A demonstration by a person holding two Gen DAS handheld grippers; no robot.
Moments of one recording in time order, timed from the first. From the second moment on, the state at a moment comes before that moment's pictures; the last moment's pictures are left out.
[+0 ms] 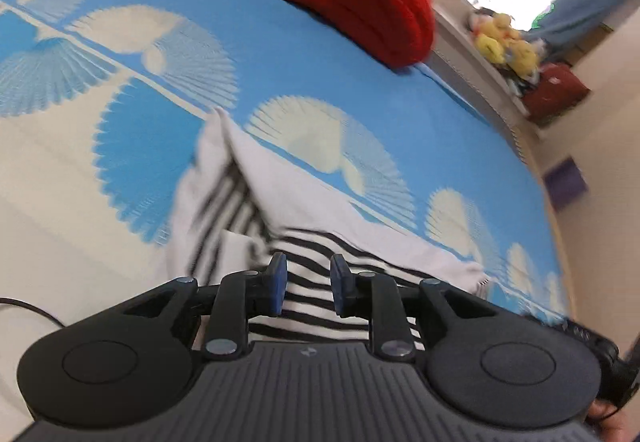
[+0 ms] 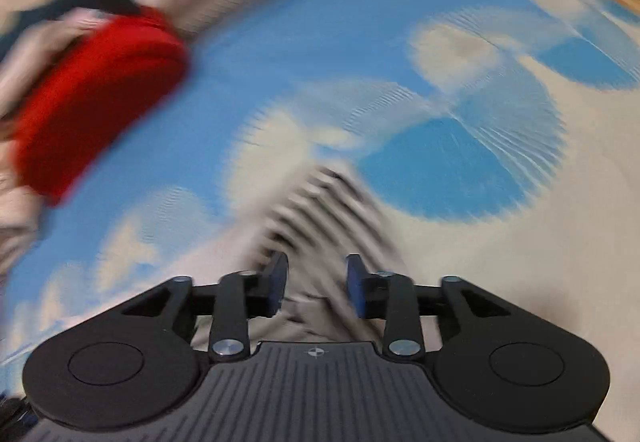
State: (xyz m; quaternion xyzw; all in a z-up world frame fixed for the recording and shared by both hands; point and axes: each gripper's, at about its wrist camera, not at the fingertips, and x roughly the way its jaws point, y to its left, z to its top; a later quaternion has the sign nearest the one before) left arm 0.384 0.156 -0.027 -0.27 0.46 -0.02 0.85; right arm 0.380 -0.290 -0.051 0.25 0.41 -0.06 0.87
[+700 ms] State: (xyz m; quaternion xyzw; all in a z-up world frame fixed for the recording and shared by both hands) left arm 0.394 0.134 -0.061 -0.18 0.58 0.05 0.80; right arm 0.387 -0.298 -0.104 0.26 0.56 -0.11 0.78
